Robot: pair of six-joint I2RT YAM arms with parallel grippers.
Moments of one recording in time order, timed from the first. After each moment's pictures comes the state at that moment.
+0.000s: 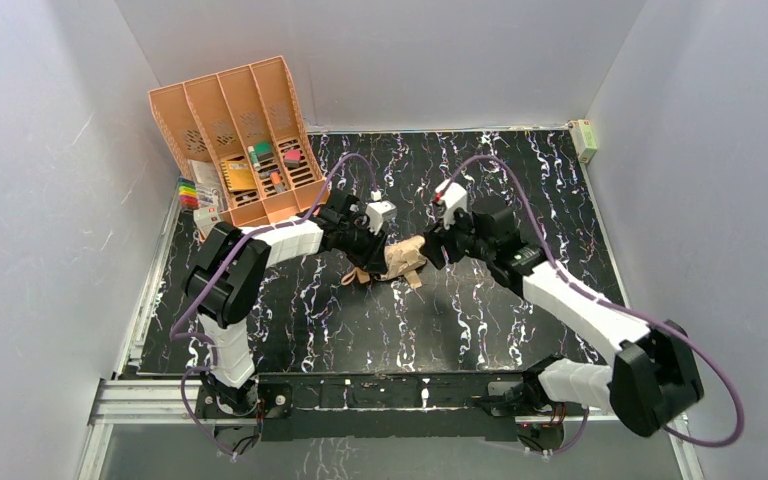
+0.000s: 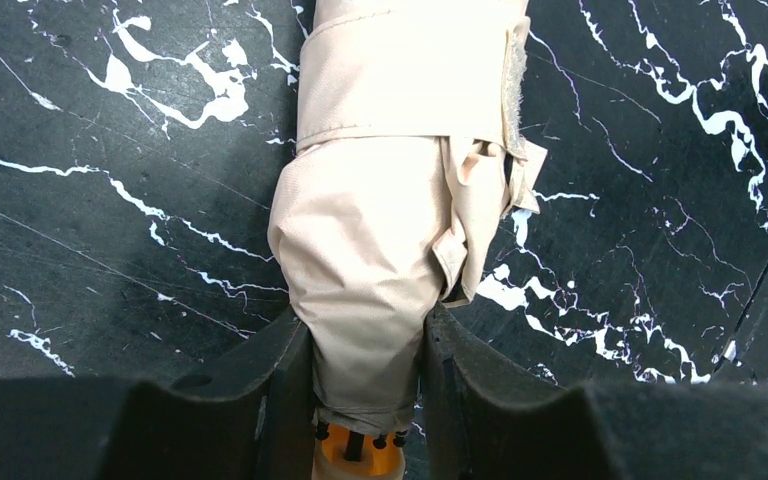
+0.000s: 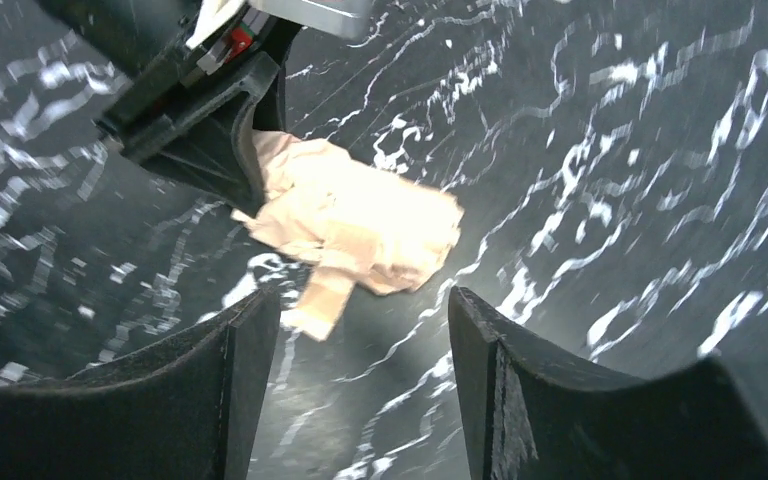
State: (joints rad) left arm -0.55 1.88 1.11 -0.21 0.57 0.11; right arm 0.56 1.23 0.80 -0.08 -0.29 -0.22
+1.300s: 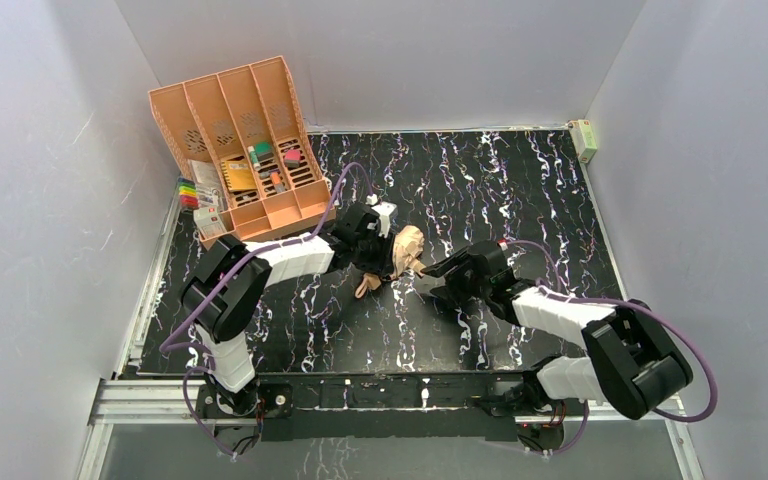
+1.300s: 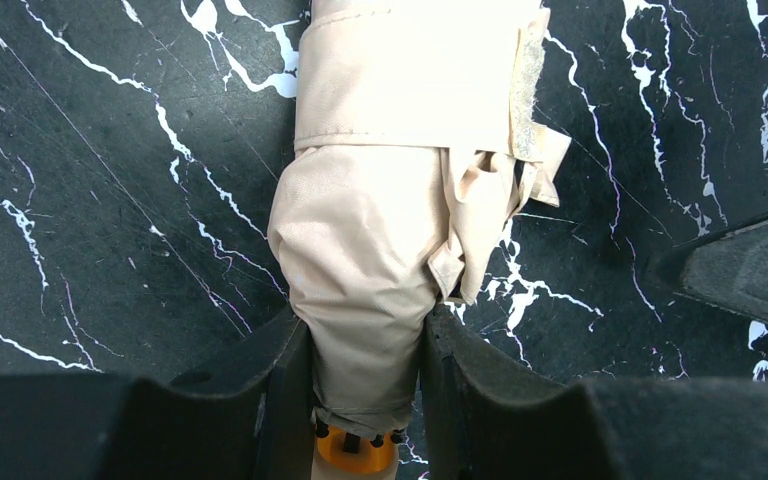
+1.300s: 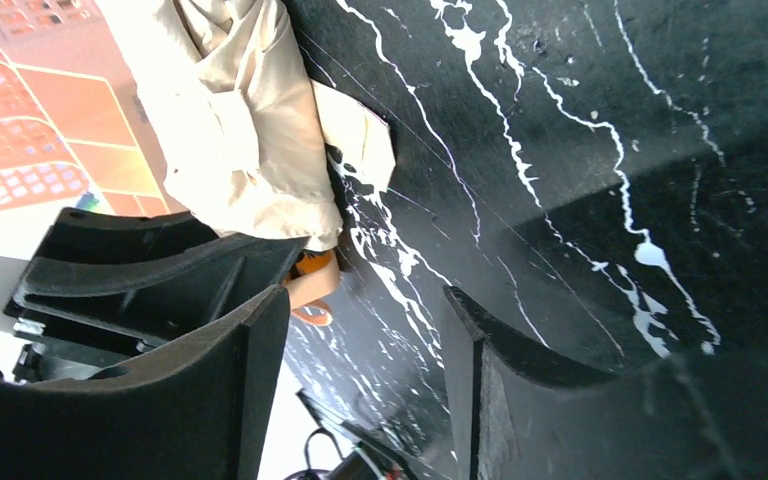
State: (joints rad) left arm -0.70 1.80 1.03 -0.11 0.14 -0.29; right arm 0.56 1.26 0.42 0.11 -0.11 1.46
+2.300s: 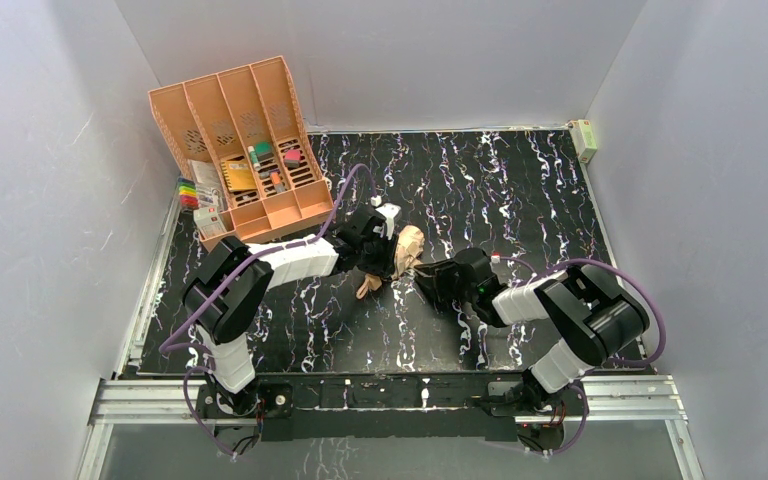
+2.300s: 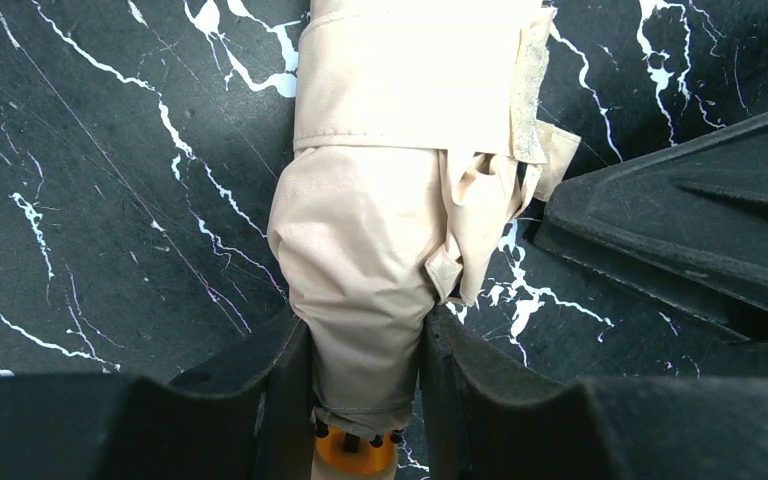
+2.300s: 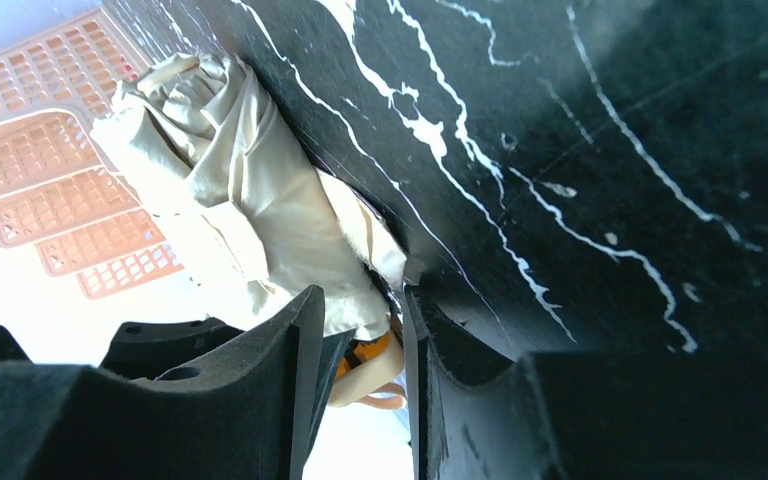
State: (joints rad) left arm -0.74 1.80 1.04 -0.14 0.06 -0.29; right arm 0.61 1.57 0.37 0.54 -0.02 1.78
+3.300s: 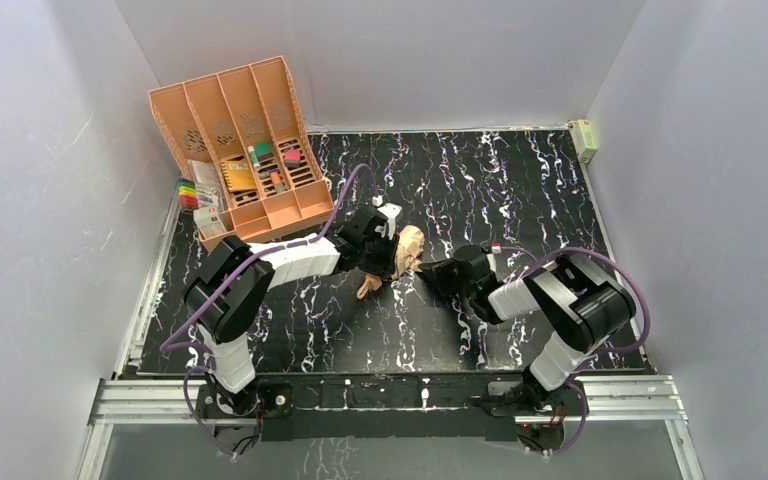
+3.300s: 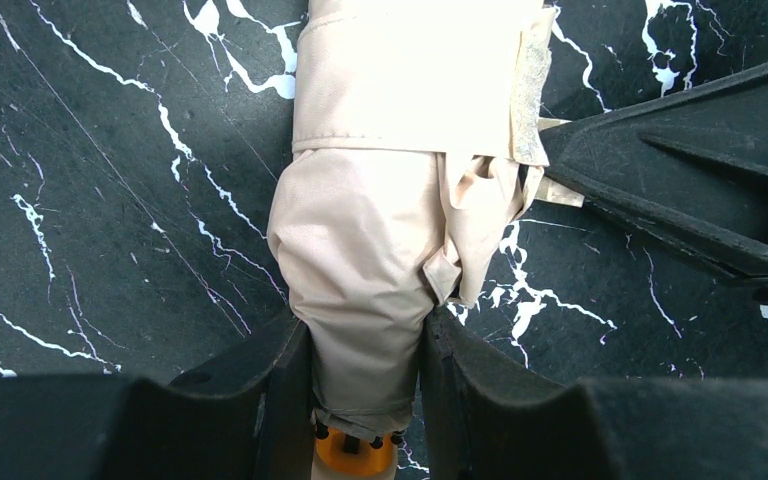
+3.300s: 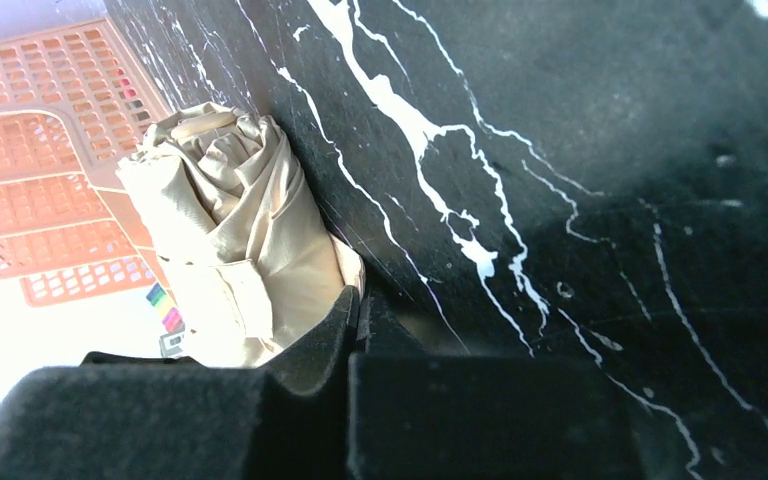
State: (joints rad) left arm -0.74 1.81 1.06 -0.16 0.05 -0.29; right arm 0.60 1.65 0.40 0.63 0.07 1.63
